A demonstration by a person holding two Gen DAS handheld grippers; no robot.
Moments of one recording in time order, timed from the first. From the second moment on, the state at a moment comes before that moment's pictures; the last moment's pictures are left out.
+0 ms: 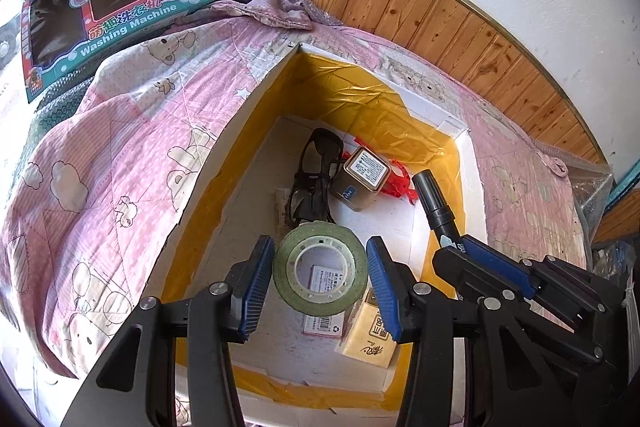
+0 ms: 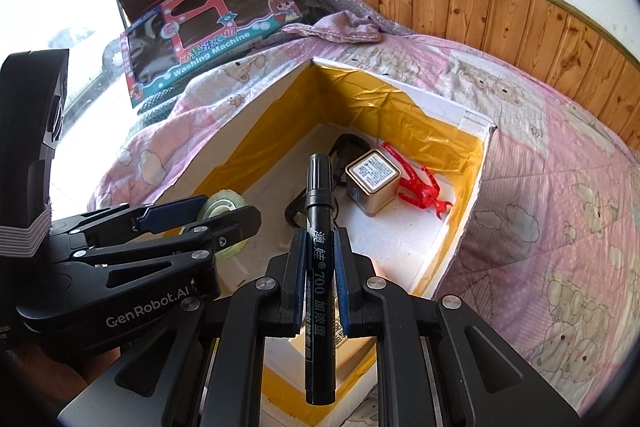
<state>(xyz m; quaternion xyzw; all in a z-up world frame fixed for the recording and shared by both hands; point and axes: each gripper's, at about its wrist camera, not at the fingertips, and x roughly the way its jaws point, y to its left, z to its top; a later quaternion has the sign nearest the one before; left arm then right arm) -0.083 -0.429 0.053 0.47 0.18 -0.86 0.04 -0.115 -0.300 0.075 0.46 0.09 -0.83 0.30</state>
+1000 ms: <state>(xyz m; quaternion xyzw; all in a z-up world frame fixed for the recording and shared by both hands) -0.072 -0.420 0.067 0.49 0.16 -0.86 0.04 -0.112 -0.279 0.078 0.46 0.15 -0.83 0.28</state>
